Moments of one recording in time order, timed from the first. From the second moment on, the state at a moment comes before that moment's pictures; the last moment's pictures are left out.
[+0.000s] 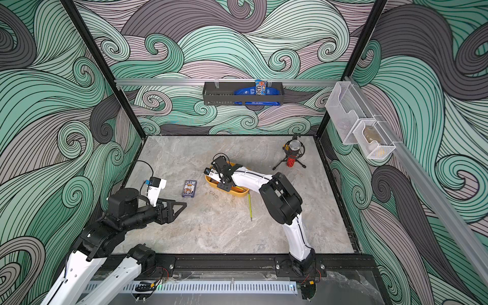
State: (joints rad) left arm -0.40 0.54 0.80 -0.86 0.38 -0.40; right arm 0.75 2.10 1.51 -0.53 0.18 -0.50
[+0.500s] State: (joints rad) left arm -0.40 0.54 0.80 -0.87 0.39 -0.39; right arm 0.75 2.10 1.51 -0.52 0.17 -0.46
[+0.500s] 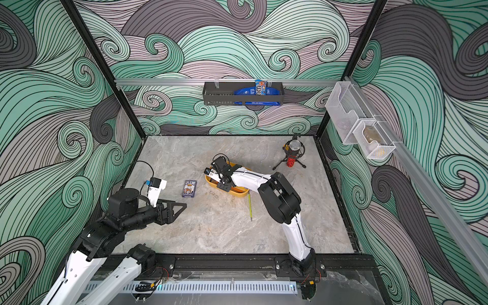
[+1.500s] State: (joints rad) left arm -0.40 0.56 0.80 -0.81 0.37 -0.39; right arm 0.57 1.43 1.04 -0.66 0.08 0.46
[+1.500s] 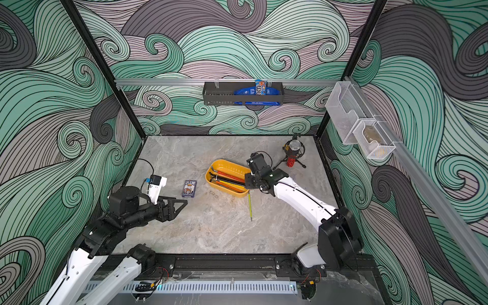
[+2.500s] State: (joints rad) left arm -0.40 0.56 0.80 -0.79 0.37 -0.40; right arm 0.65 1.71 0.96 -0.63 0.11 0.56
